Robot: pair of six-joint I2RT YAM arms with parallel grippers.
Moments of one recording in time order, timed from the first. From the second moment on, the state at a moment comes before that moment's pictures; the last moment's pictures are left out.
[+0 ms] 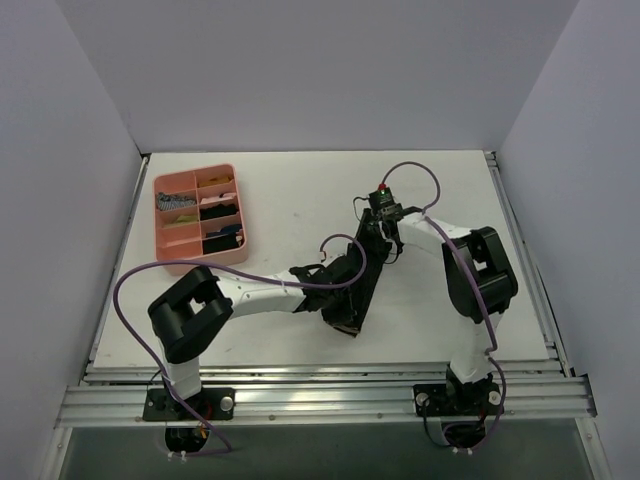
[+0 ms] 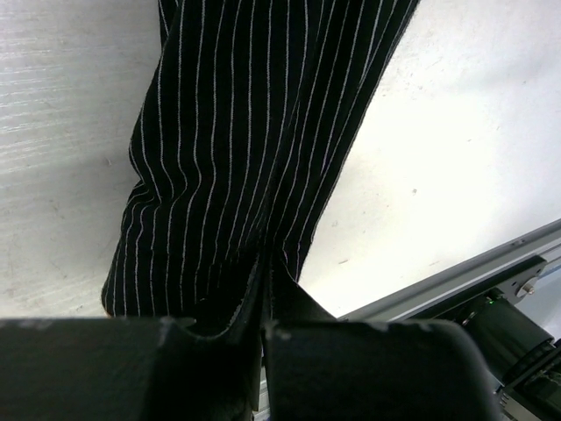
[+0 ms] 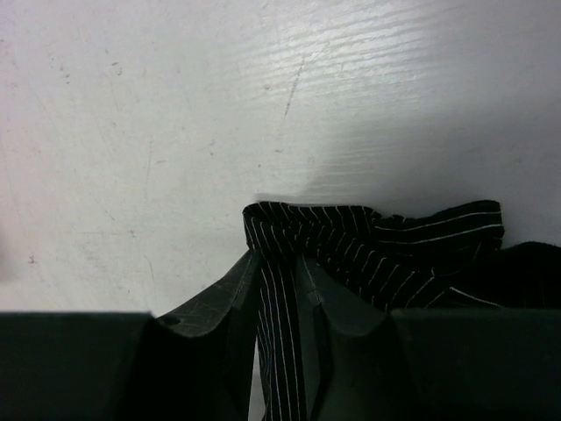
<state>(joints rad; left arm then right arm) -1.03 1.84 1.13 -0.33 0.01 -1.11 0.38 1.93 1.21 -0.28 -0.10 0.72</state>
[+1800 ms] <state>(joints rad) -0.77 1.51 1.03 -0.49 0.20 -0.91 0.62 1.40 0.91 -0.48 -0.05 0.71</state>
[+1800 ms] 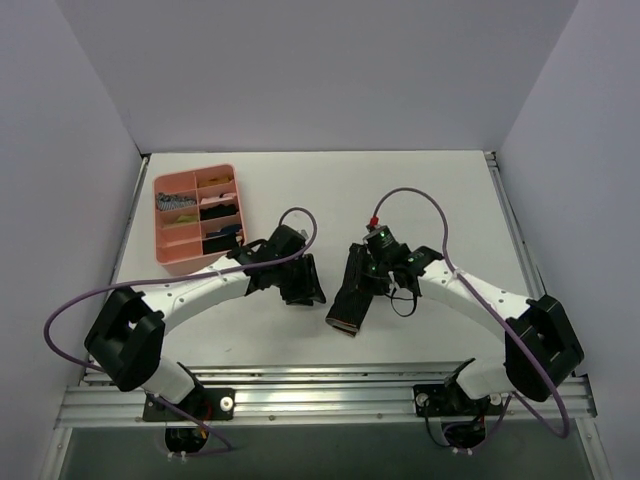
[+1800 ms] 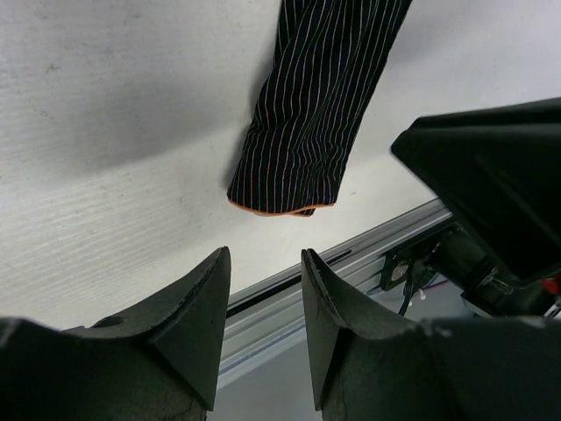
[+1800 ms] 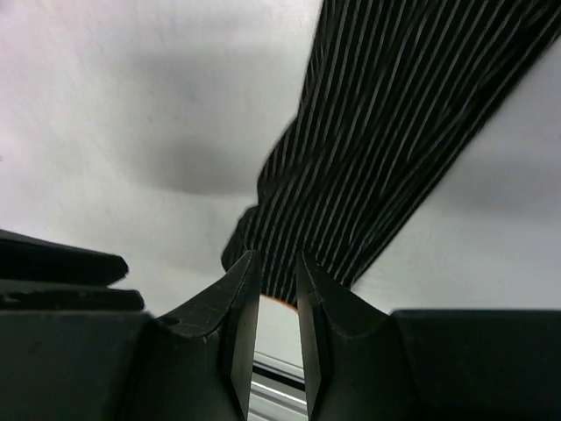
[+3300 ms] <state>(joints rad) -0.78 1.74 0.91 -0.22 0.38 -0.94 0.76 1.25 0.53 -0.36 -0.02 1.05</state>
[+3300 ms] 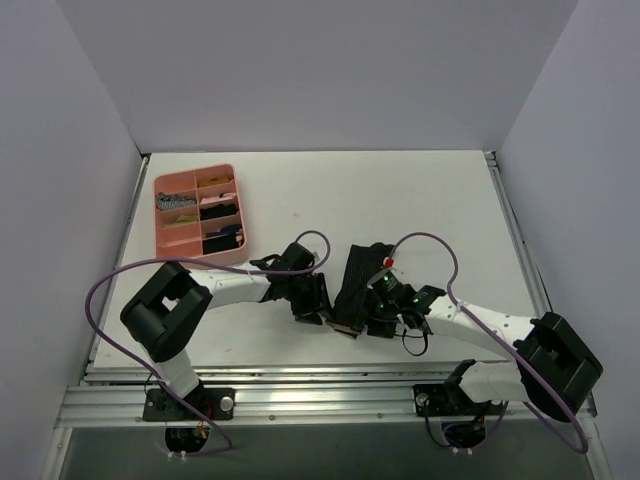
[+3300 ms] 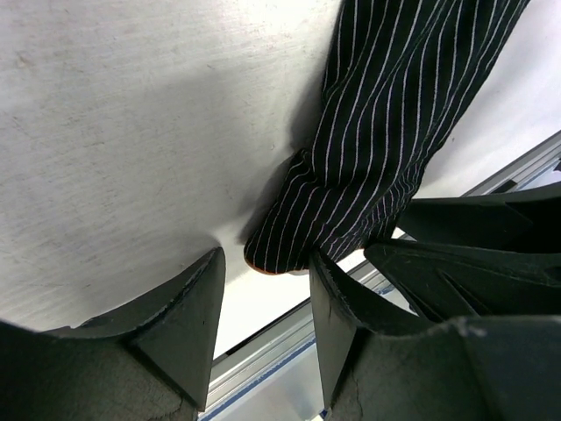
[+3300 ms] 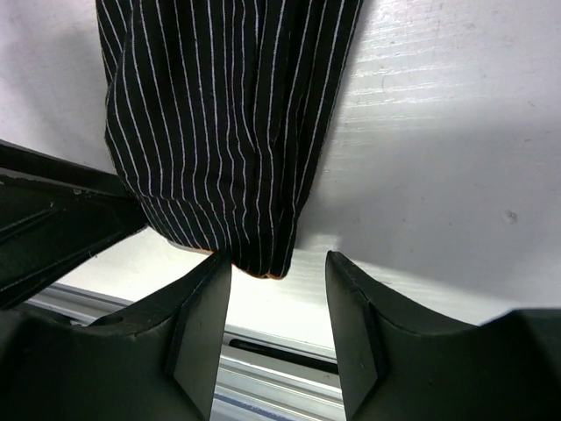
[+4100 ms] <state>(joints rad) -0.74 1.62 0.84 -0.24 0.37 -0.96 0.75 1.14 0.32 -0.10 -0.10 1.04</state>
